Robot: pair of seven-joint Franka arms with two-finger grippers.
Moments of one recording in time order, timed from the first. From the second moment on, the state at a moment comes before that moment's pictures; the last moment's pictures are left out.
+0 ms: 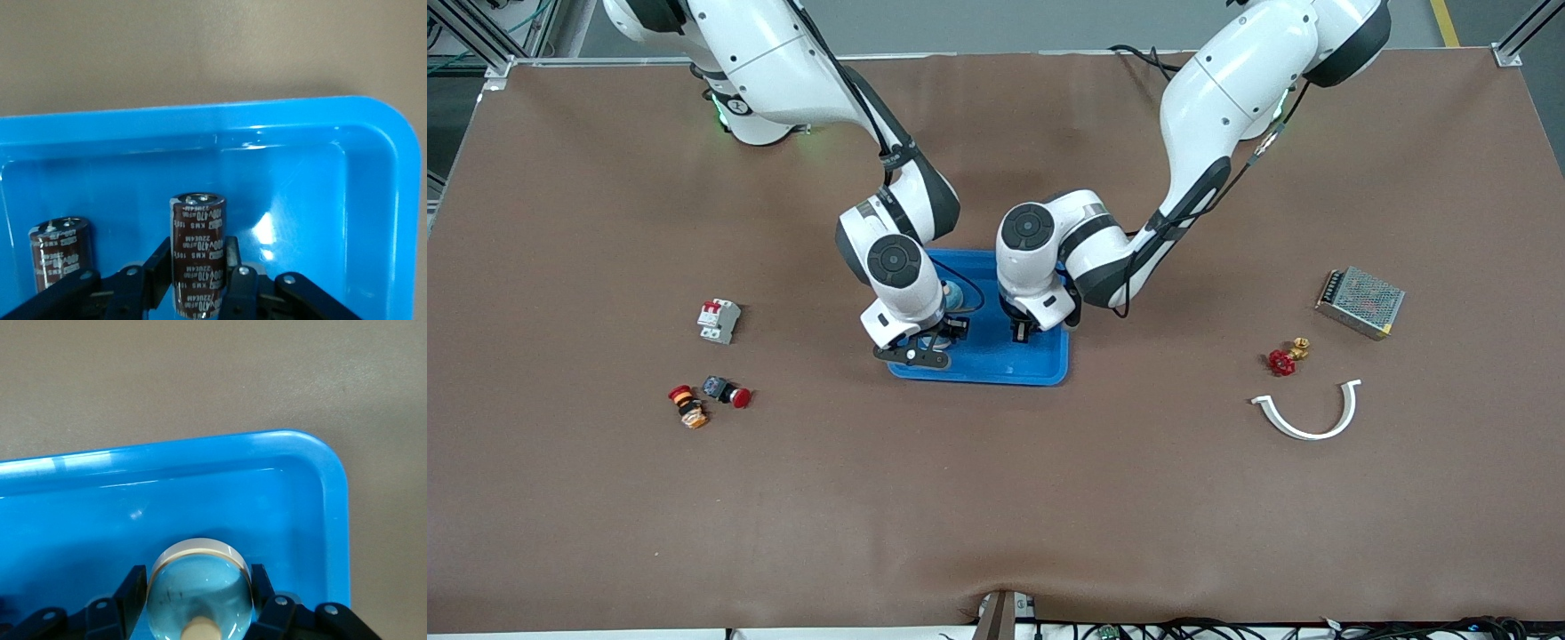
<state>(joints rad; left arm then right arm) -0.38 0.81 -0.48 -1.62 0.51 2.34 -2.54 0.71 0.66 -0.08 -1.72 0.13 2.36 0.72</state>
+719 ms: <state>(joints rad) -0.42 0.84 -0.44 -1.59 0.51 2.34 -2.53 0.71 0.55 -0.08 -1.67 0.13 2.19 0.72</state>
